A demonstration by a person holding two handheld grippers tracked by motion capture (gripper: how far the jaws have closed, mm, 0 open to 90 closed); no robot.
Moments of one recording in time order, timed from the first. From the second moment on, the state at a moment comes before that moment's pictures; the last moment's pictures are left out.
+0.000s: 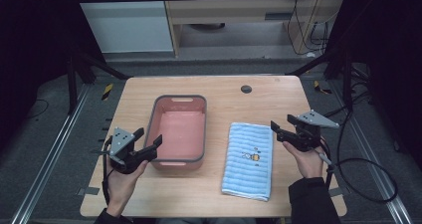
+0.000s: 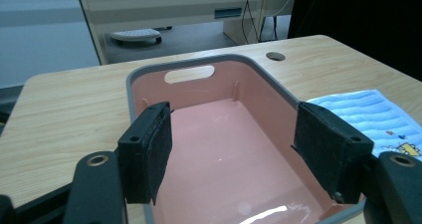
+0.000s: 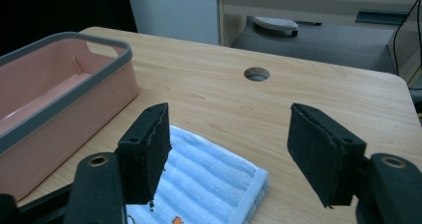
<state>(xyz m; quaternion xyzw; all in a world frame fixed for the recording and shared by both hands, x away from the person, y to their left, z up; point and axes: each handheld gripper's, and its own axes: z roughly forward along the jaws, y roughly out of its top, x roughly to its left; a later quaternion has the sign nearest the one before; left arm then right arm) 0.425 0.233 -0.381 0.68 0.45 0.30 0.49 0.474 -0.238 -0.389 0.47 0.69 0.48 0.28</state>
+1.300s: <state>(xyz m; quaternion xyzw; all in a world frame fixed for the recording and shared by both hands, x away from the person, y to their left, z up) 0.431 0.149 -0.393 0.73 0.40 0.27 0.49 0.494 -0.229 -0.381 0.46 0.69 0.48 0.28</state>
